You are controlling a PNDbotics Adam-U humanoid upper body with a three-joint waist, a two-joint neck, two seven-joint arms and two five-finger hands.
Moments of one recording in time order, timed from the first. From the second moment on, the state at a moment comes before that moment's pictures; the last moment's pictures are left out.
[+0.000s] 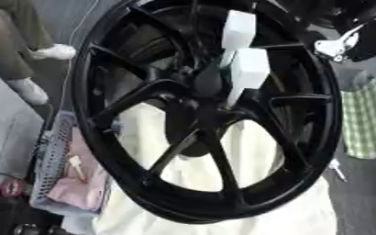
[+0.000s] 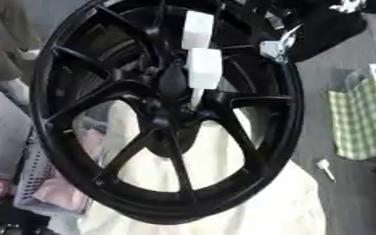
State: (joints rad) left arm -0.29 0.55 0.09 -1.98 0.38 -0.11 0.41; right arm -0.78 -1.16 0.41 -1.99 -0.09 0.48 0.52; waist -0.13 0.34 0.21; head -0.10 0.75
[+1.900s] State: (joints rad) left arm -0.29 0.54 0.09 -1.98 0.38 -0.10 0.40; right arm -0.89 -1.08 0.49 -1.99 -0.18 0.59 0.47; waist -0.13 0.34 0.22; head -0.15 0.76
